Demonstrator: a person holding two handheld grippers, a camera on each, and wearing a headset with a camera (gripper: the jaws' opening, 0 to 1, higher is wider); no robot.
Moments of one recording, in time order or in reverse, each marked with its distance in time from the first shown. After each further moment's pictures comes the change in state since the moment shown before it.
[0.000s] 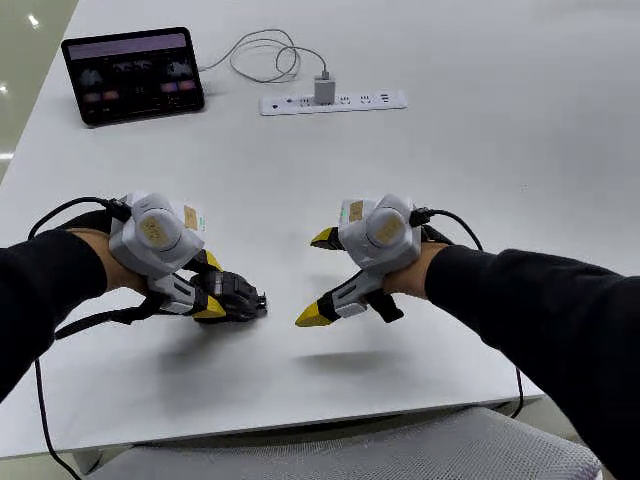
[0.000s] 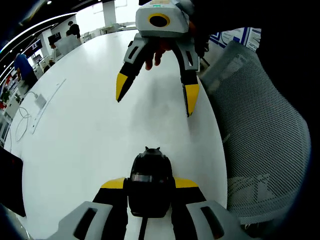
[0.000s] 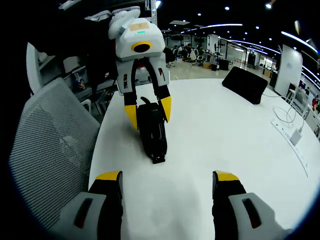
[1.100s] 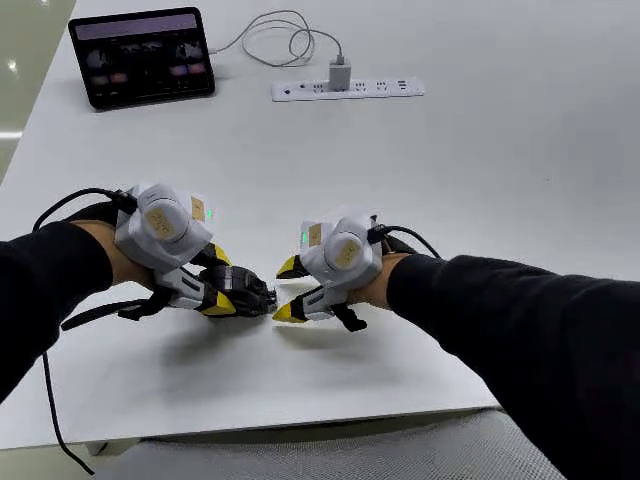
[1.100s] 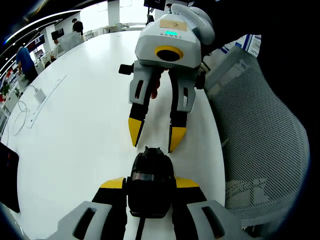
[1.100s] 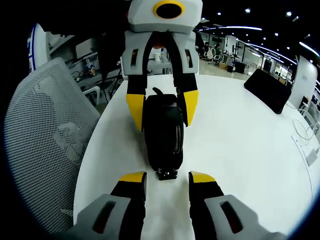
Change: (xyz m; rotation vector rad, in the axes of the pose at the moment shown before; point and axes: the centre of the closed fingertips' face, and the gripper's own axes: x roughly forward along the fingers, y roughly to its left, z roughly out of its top) left arm 0.002 0.001 -0.003 -0.038 -0.015 -0.027; right arm 0.061 0.017 0.003 -0.119 0.051 0.088
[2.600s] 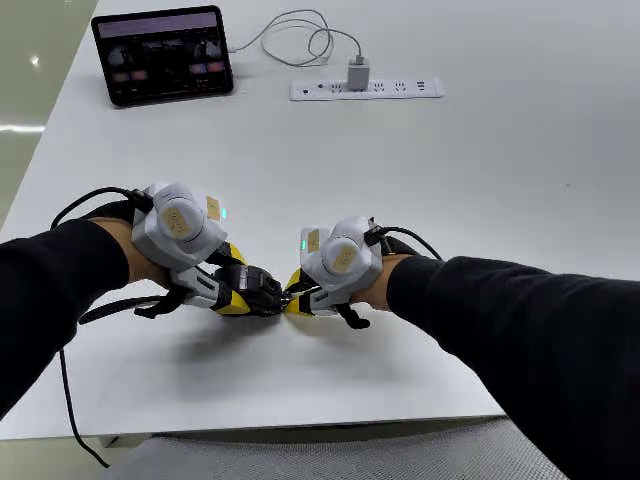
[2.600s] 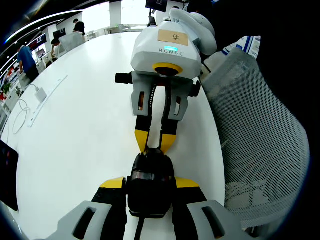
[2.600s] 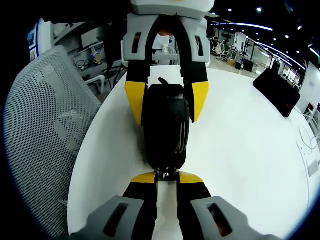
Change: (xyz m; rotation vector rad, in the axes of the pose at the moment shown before) left arm 0.001 0.000 0.000 -0.013 -0.014 0.002; right arm 0.011 0.000 -0.008 -0.065 0.077 0.039
